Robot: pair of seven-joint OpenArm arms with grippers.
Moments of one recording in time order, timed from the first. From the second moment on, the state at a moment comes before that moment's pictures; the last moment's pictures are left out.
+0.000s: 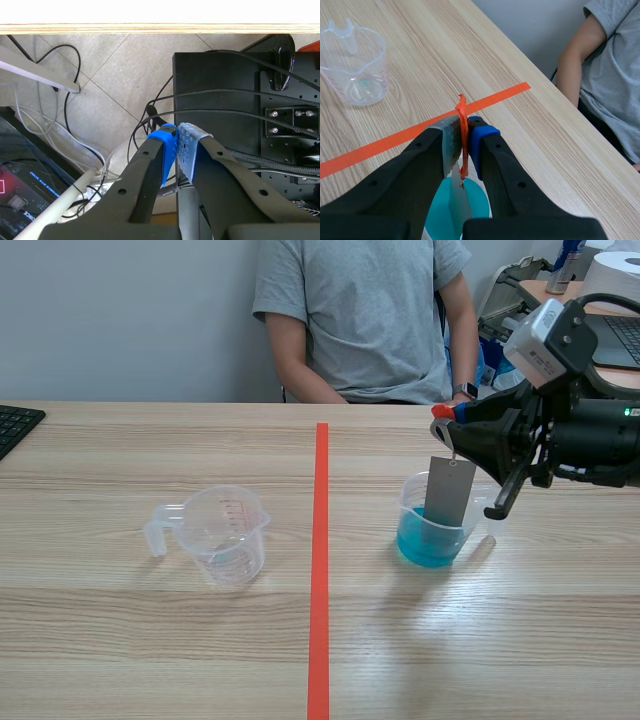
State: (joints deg) left arm 66.9 -30.4 -10.3 83.4 -29.0 -16.4 -14.4; right arm 4.8 34.6 -11.0 82.6 7.3 45.3 11.3
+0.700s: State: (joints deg) left arm 66.9 -30.4 -10.3 83.4 -29.1 -16.4 -14.4; right arm 4.8 36.7 -6.1 90.7 13.3 45.4 6.0
